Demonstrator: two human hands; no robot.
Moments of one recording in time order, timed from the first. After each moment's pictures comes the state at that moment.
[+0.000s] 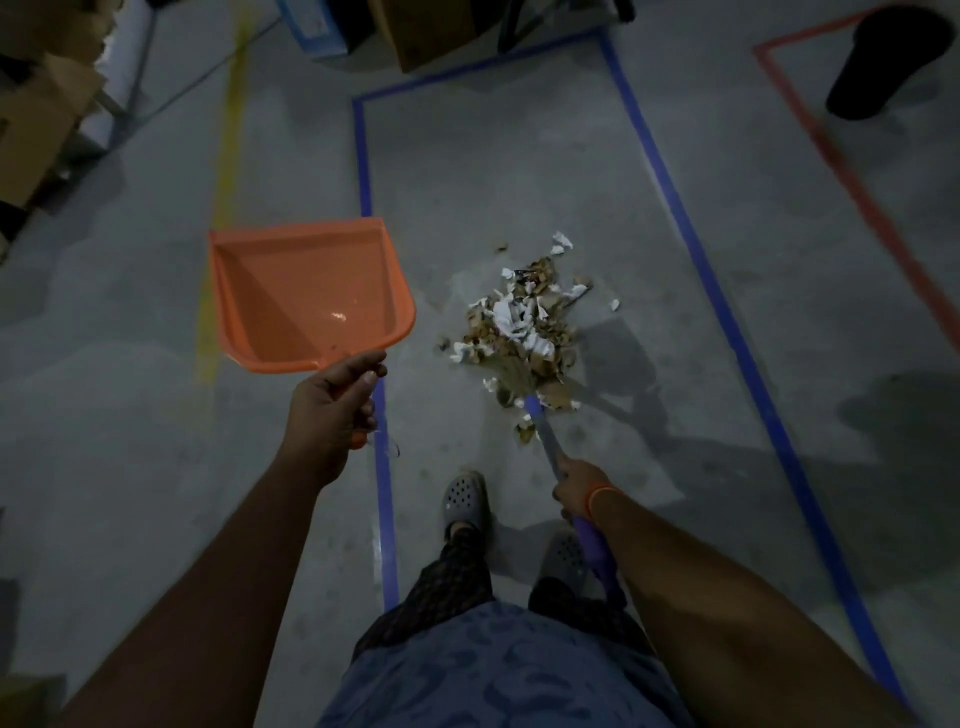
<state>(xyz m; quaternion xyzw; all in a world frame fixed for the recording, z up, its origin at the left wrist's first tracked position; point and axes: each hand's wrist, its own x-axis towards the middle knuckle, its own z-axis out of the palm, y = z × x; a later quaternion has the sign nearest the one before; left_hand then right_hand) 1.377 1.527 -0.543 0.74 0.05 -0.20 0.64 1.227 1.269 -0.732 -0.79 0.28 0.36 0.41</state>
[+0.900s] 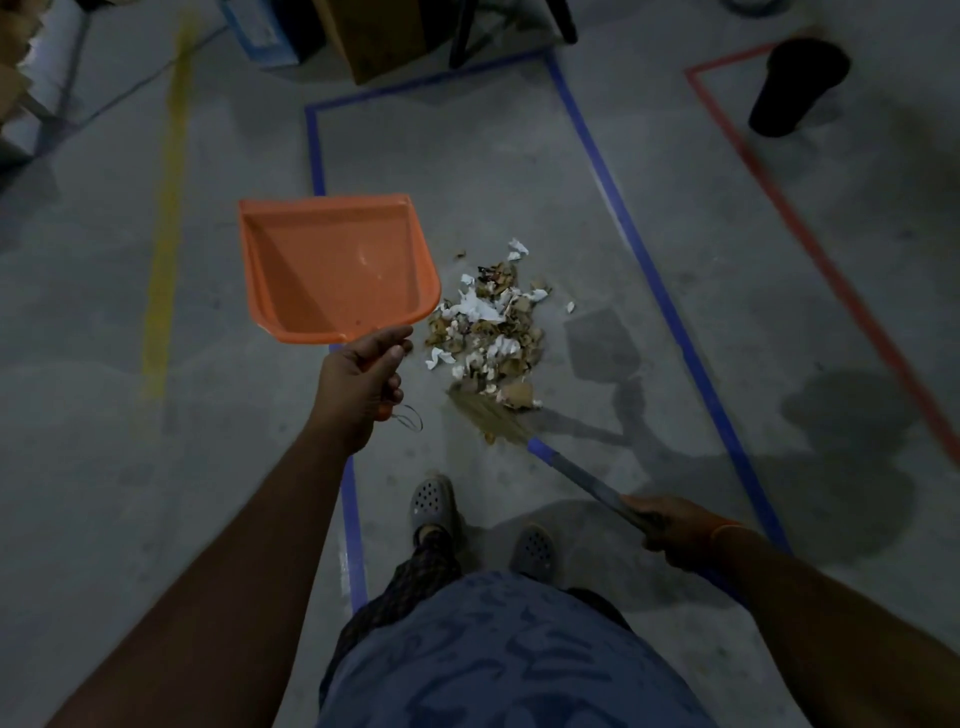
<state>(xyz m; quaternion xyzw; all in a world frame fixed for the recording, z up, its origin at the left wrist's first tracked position) 1.367 1.461 -0.545 0.72 0.00 -0.23 0.65 1.083 1.147 -0.685 -0.74 0.30 0.41 0.44</state>
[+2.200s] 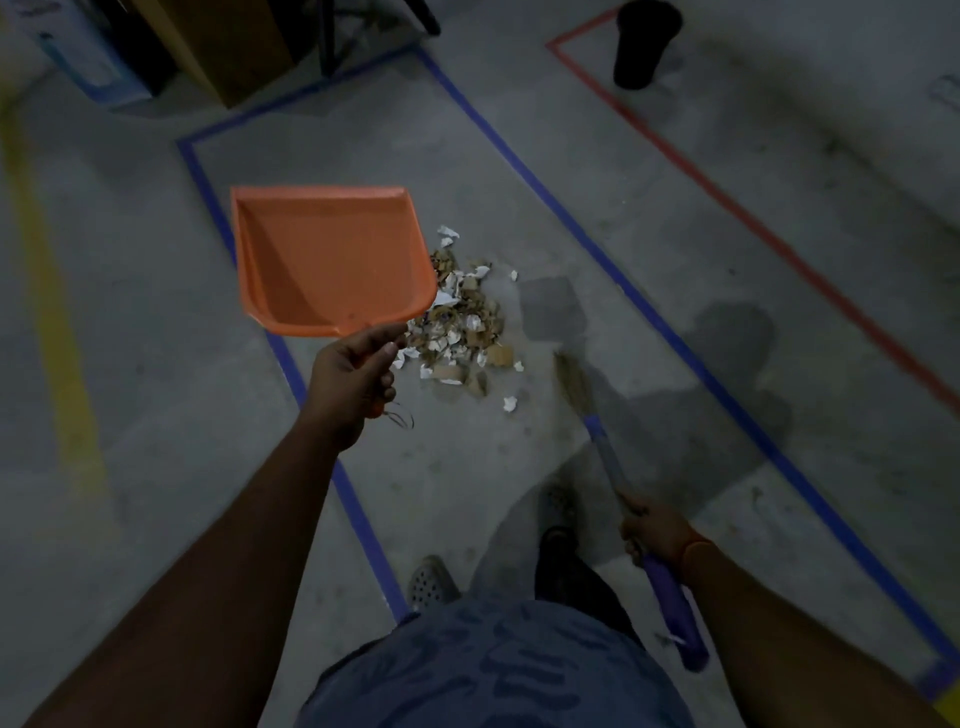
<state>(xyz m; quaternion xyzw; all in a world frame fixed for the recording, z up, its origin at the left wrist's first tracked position) 1.400 1.549 -0.550 0.69 -0.12 -0.36 0.61 1.022 1.373 -0.700 -0.54 0.59 0.16 0.57</state>
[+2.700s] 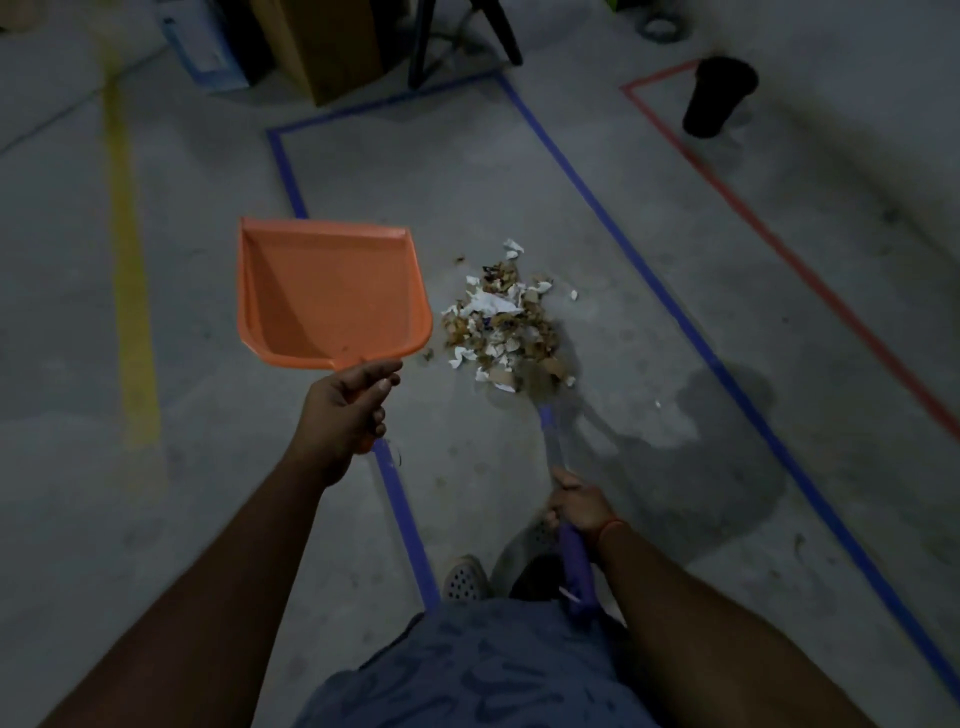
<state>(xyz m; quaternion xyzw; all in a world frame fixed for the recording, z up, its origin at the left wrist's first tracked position) 1.451 1.744 -0.547 0.71 -0.09 -0.31 0.63 1.206 1.542 -0.693 -0.50 0.53 0.10 0.68</state>
